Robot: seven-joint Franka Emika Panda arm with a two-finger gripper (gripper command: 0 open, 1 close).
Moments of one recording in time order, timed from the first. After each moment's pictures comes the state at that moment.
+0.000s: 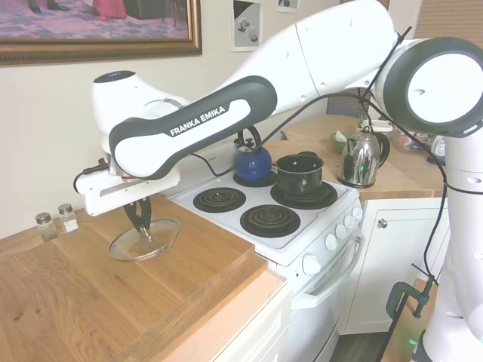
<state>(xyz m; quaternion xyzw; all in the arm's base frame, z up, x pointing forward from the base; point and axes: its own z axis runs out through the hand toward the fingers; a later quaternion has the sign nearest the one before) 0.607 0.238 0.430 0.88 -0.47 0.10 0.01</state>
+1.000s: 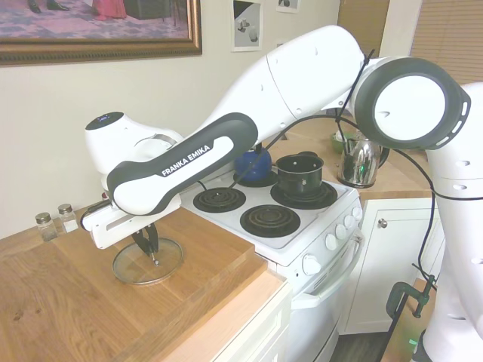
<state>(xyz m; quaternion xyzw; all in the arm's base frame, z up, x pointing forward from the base) 0.612 0.245 0.372 0.88 -0.46 0.09 0.05</state>
